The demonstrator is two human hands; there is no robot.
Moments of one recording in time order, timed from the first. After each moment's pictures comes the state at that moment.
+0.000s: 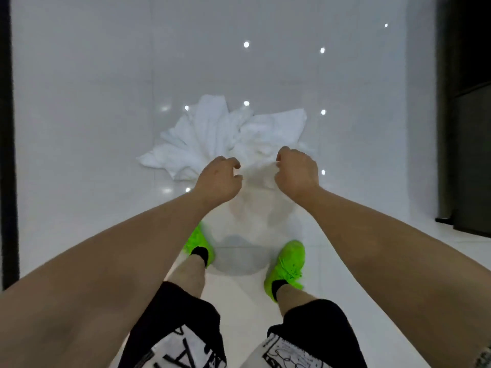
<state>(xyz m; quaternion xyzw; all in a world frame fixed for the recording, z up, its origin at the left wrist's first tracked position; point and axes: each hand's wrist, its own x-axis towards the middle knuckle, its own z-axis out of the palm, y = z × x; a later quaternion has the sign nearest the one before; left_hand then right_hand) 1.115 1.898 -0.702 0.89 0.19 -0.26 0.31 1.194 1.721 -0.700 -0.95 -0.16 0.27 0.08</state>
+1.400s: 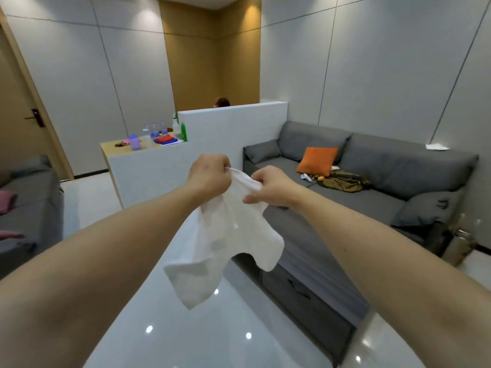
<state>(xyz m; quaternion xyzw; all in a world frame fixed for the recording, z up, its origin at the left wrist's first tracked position) 1.313 1.448 -0.065 0.93 -0.20 0.21 0.23 1.251 1.280 -0.075 -0.94 -0.06 -0.08 0.32</state>
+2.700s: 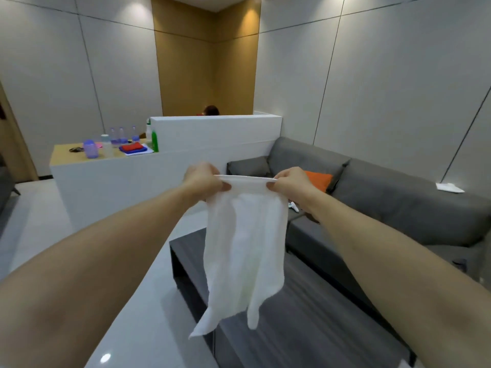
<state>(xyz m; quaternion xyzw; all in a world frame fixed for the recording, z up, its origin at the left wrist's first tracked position) 1.620 1.164 -0.066 0.90 -0.11 0.03 0.42 1.563 0.944 -0.066 -0.89 0.08 -0.13 0.44</state>
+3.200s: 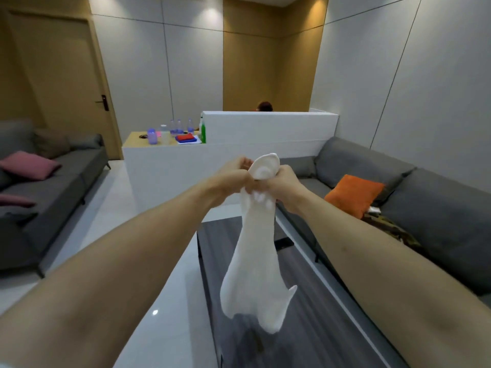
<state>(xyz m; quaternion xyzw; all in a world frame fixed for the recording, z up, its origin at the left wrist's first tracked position) 1.539 0.998 -0.055 0.83 -0.11 -0.02 0.55 1.550 0.845 -0.070 -0.79 -0.09 0.01 0.60</state>
